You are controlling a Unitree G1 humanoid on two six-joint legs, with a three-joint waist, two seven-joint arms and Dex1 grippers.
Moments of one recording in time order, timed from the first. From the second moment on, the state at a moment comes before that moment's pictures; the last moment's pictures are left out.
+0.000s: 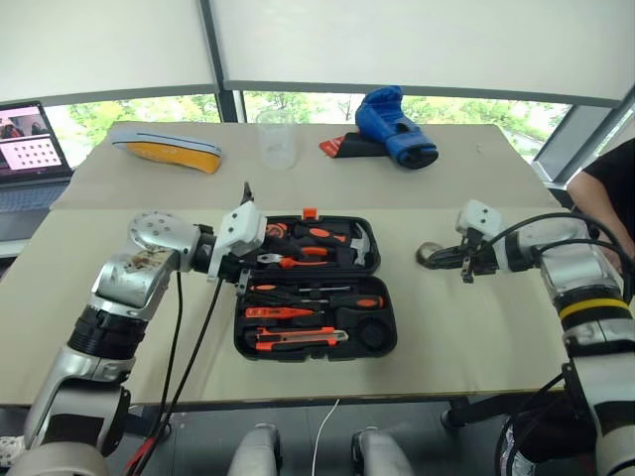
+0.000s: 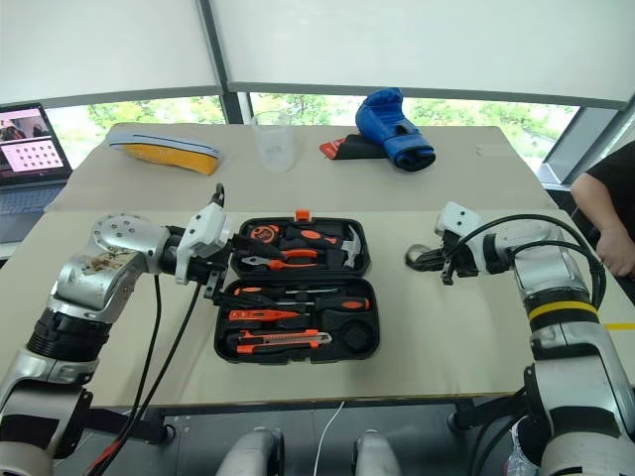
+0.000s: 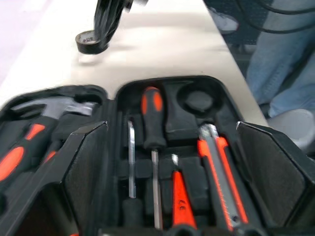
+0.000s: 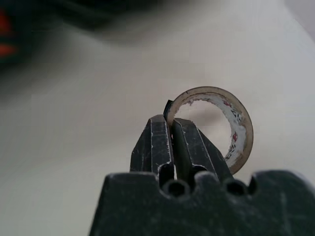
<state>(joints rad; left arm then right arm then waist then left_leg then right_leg) -0.70 0.71 -0.18 -0.02 -0.37 0.42 -1.44 -0.73 -0.85 0.16 0.32 0.15 0.33 1.40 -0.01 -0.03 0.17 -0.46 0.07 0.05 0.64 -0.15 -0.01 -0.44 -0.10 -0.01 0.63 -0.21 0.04</state>
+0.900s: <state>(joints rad) -0.69 0.74 -0.23 -0.03 -0.35 0.37 -1.54 -0.44 -0.89 0.29 -0.43 0.22 0.60 1.22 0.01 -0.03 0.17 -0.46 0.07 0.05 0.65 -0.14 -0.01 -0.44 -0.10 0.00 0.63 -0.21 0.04</state>
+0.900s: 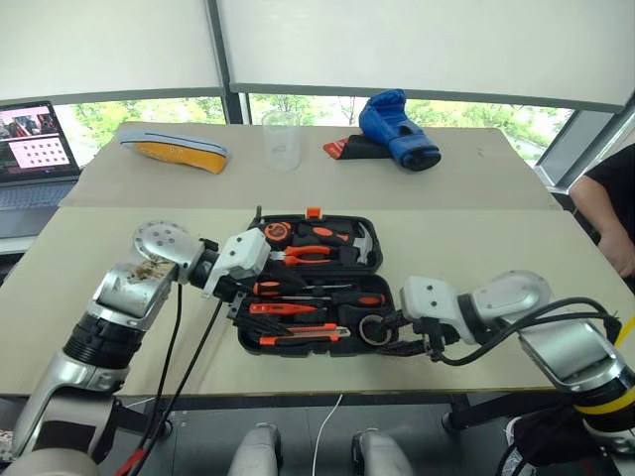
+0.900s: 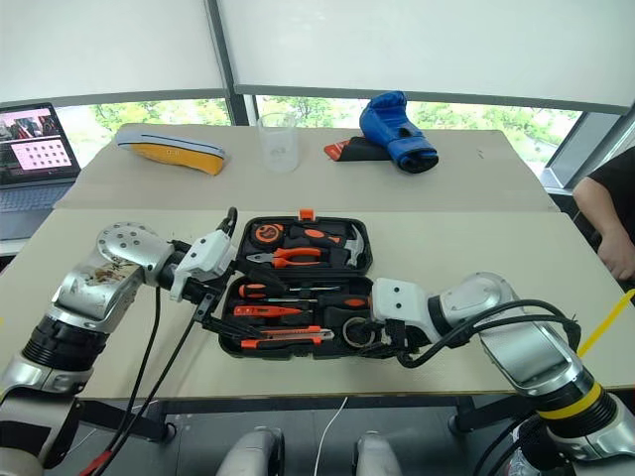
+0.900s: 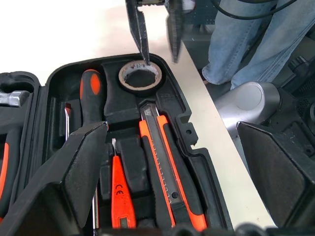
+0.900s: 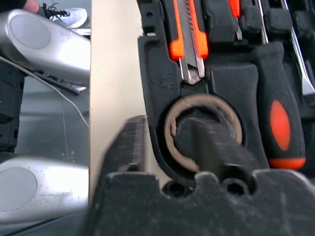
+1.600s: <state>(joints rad) -0.46 0.91 0.00 0.19 -0.24 0.33 -1.25 -0.37 -0.91 0.00 -0.21 0.33 0.60 1.09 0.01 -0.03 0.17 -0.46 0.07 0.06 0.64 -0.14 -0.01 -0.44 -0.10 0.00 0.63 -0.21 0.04</state>
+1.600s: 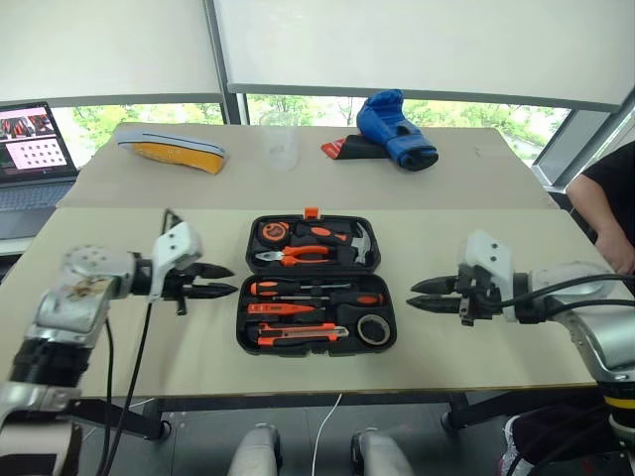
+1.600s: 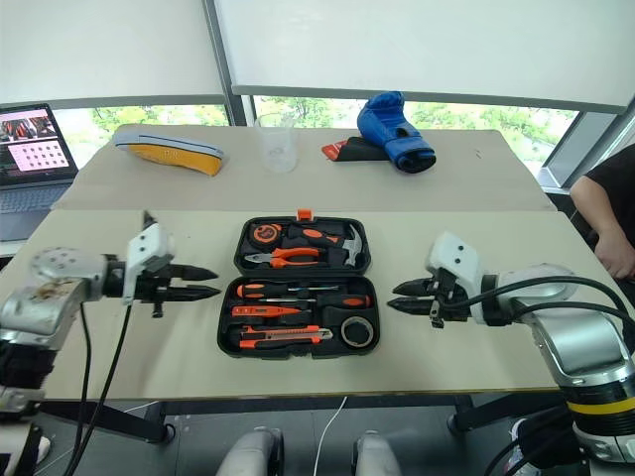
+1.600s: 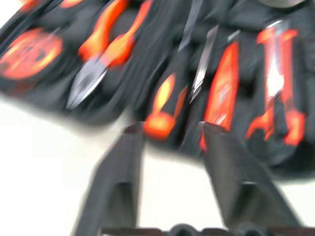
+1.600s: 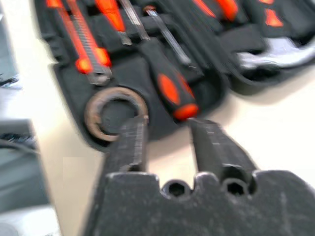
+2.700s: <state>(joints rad) -0.50 0.76 -0.20 0.19 -0.12 0.24 -1.31 -0.21 -0.87 0.12 -0.13 0.09 0.20 1.11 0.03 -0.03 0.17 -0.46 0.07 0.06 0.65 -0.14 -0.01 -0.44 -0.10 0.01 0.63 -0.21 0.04</state>
